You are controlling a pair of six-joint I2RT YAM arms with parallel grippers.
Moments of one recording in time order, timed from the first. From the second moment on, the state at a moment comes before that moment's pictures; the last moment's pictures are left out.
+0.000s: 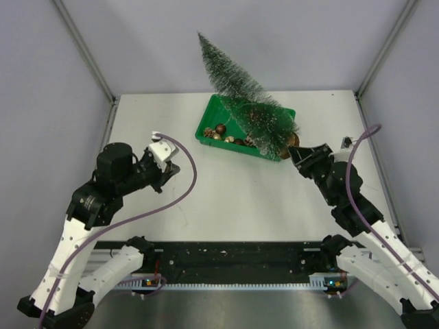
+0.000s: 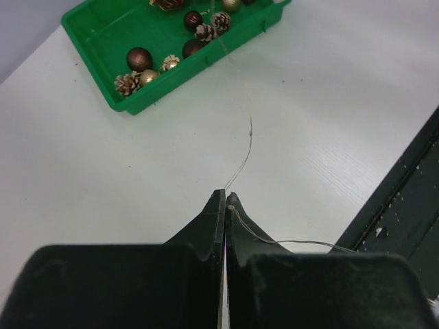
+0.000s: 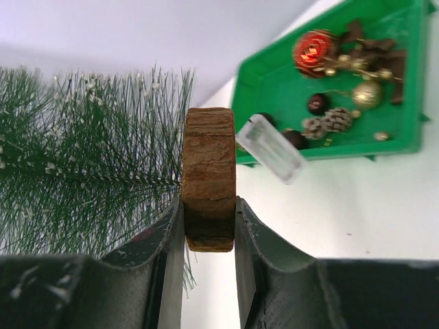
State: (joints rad) left arm -0.43 0.79 1.20 -0.88 0.37 0.31; right arm 0.55 0.64 0.66 -0.15 0.32 1.01
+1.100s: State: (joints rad) left arm -0.09 1.20 1.57 -0.81 0.61 0.37; right arm 0.56 0.69 0.93 -0.51 -0.29 0.23
